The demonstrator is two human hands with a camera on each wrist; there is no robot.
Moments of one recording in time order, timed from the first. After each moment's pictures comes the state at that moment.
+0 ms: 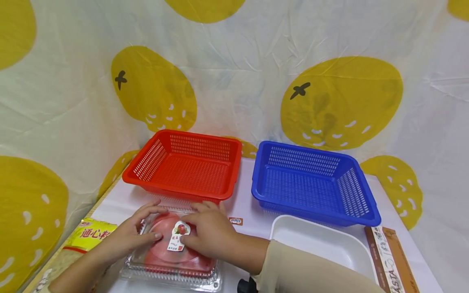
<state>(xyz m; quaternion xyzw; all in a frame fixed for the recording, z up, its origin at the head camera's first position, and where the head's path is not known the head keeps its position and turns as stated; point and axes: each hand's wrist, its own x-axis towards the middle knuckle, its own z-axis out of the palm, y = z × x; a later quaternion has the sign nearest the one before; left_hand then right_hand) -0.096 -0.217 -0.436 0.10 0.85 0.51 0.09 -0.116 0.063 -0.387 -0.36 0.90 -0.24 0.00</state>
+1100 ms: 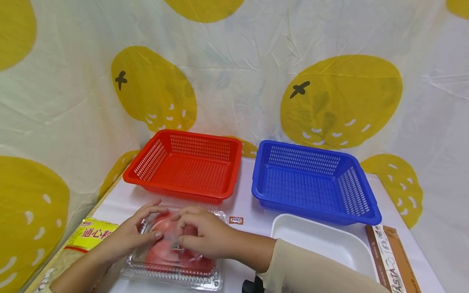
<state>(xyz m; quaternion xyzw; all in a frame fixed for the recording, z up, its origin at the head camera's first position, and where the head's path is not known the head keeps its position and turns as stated) -0.096 -0.217 -0.435 0.11 0.84 0.52 0.09 -0.116 0.073 -0.380 -0.42 0.75 -0.49 0.15</state>
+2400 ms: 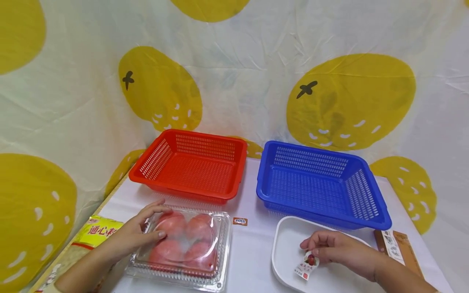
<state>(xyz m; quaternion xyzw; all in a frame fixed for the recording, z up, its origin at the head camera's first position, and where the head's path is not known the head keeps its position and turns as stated) -0.093 -0.216 -0.431 0.10 0.85 0.51 0.09 -0.124 0.377 -0.433 -0.15 0.67 -0.58 0.43</state>
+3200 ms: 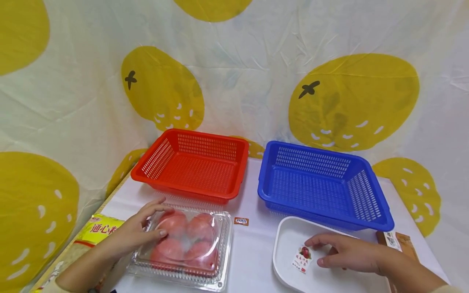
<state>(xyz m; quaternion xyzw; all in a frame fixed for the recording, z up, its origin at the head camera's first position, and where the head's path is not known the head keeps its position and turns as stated) -0.096 -0.218 -0.426 0.13 0.86 0.48 0.08 -0.124 0.374 -0.411 -0.15 0.81 -0.38 0.43</state>
